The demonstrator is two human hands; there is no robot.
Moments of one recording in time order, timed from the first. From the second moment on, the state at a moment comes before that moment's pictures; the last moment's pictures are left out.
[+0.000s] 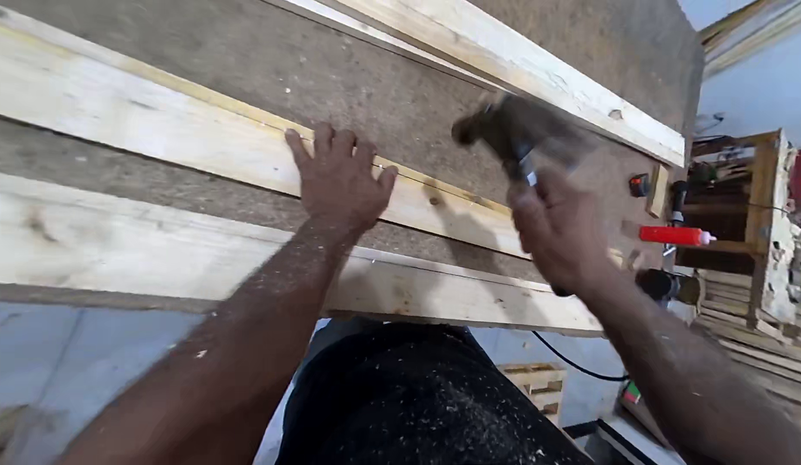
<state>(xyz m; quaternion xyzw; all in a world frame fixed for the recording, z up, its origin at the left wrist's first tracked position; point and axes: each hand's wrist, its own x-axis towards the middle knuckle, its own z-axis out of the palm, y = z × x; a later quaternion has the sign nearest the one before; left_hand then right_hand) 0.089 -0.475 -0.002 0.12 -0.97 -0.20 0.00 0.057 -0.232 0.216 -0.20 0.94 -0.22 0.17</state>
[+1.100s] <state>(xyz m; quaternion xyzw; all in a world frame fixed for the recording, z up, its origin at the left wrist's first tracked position) 0.082 -0.472 -0.007 0.15 -0.98 -0.16 0.02 0.049 -0.217 0.192 -0.09 0.85 0.04 0.52</state>
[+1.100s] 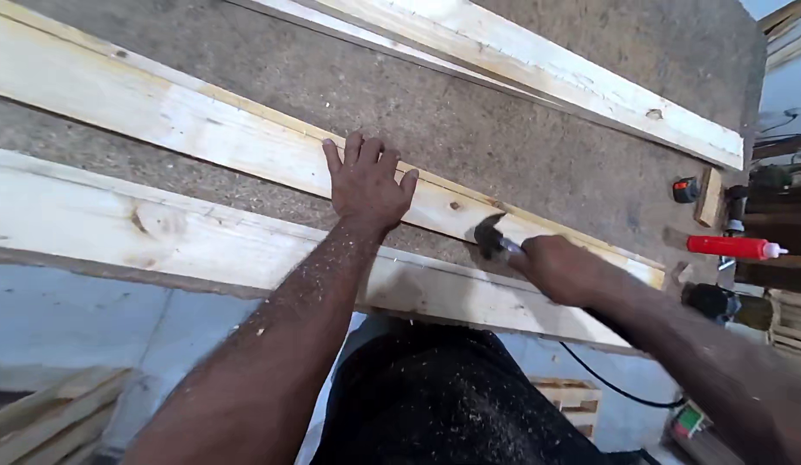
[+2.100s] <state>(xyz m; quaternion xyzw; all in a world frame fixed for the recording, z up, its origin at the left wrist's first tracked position) 0.086 -0.469 -0.009 0.16 -0.98 -0.13 0.01 0.134 -0.171 0.098 -0.12 0.96 -0.15 0.22</state>
